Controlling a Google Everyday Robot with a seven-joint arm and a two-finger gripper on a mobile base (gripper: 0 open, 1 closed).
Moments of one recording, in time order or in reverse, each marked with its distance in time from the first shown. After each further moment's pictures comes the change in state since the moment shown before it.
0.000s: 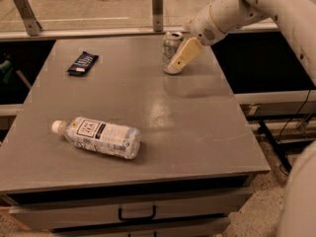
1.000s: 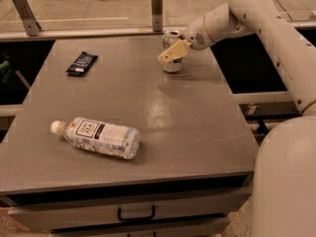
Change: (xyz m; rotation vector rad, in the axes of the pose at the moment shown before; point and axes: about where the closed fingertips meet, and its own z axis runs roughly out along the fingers) arm 0.005 -0.036 0.050 -0.030 -0.144 0.187
